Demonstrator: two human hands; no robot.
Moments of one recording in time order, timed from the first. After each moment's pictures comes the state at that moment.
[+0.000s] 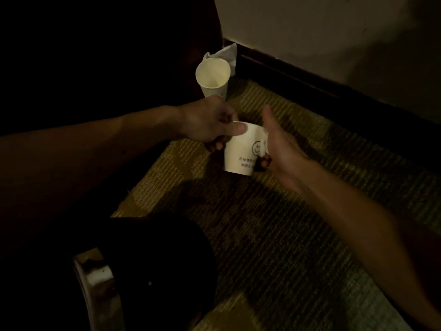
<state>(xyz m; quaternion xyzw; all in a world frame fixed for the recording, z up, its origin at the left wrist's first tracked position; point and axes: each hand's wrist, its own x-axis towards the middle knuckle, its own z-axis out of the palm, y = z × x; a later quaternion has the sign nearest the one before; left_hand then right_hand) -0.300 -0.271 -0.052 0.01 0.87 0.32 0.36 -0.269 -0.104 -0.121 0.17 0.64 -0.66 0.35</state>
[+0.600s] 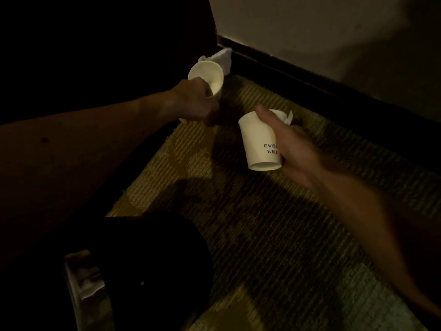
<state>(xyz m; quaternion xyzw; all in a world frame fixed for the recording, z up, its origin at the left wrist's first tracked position) -0.338 -0.291 -0.078 -0.11 0.95 0.14 0.24 -0.271 -0.082 -0.122 0.19 0.55 -0.75 0.32</state>
